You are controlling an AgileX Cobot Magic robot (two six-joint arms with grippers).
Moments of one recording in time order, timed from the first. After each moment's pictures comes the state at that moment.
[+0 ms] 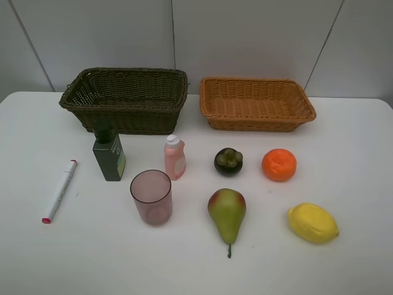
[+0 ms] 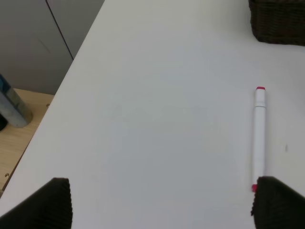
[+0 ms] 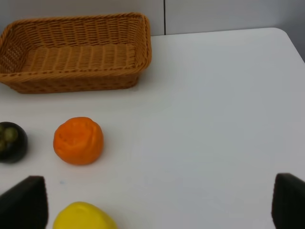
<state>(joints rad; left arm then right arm) 0.15 0.00 -0.41 0.06 1.08 -0.04 0.00 0.00 -0.52 -0.07 1.04 0.03</state>
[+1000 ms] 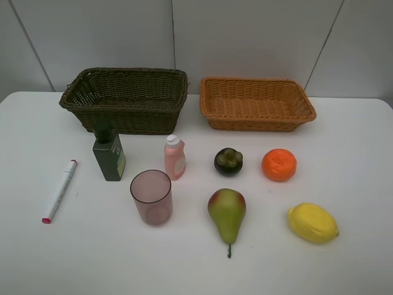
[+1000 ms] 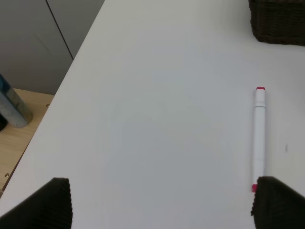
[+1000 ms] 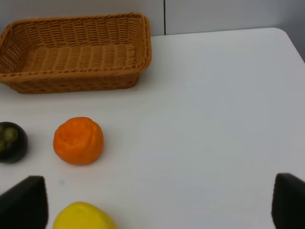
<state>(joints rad) 0.15 0.00 -0.41 0.06 1.08 -0.04 0.00 0.00 -0.52 -0.07 1.04 0.03</state>
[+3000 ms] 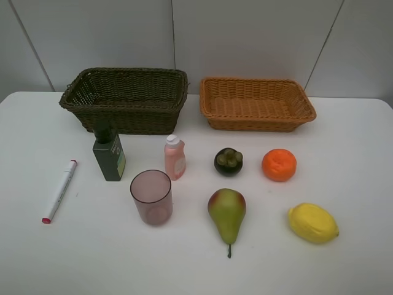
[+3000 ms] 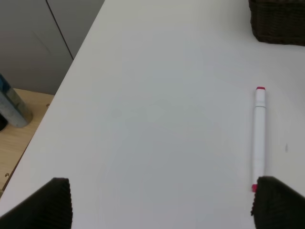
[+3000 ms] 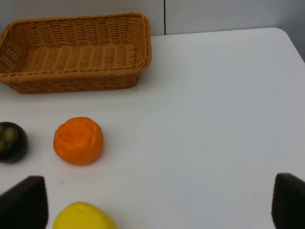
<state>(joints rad) 0.15 0.00 -0.41 0.06 1.08 -0.04 0.00 0.00 -0.52 -0.07 1.04 0.03</state>
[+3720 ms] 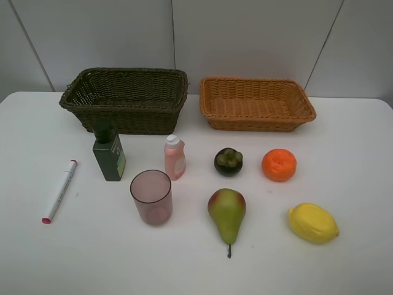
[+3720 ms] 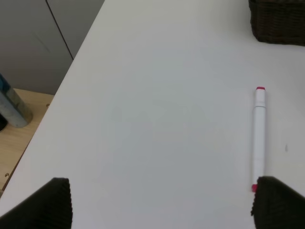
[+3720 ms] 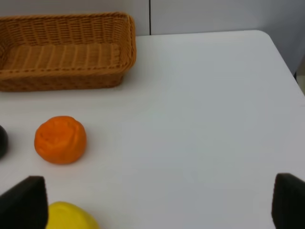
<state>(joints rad) 0.15 0.00 -0.41 0.06 1.08 -0.04 0.00 0.03 -0.52 -0.12 1.04 0.03</state>
